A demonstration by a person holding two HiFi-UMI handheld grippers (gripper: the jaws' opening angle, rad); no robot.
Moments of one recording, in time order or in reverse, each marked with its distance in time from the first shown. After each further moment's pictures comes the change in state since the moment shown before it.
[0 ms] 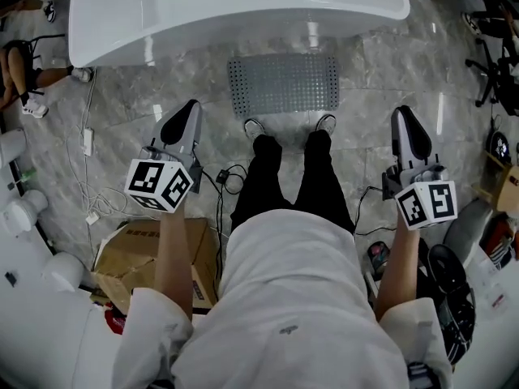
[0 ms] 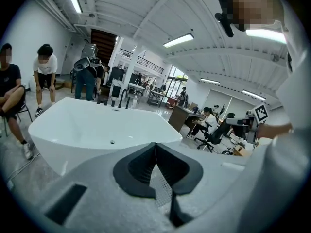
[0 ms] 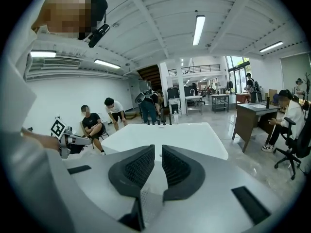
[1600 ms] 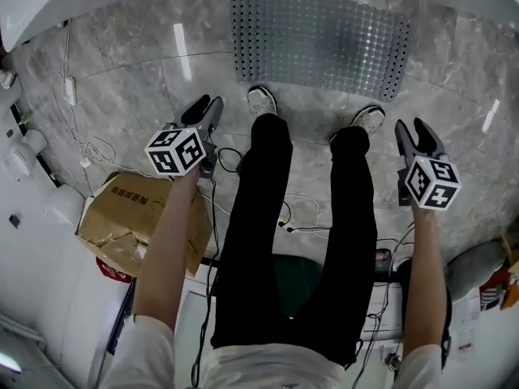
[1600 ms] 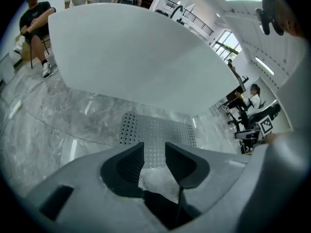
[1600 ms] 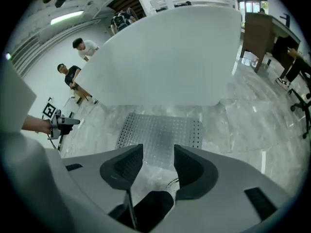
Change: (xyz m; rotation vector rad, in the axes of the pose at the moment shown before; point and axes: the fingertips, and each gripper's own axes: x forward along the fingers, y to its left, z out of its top) left arm 0.199 0.134 -0.481 -0.394 0.516 0.280; right arm 0.193 -0.161 -0.558 0.162 0.768 0.068
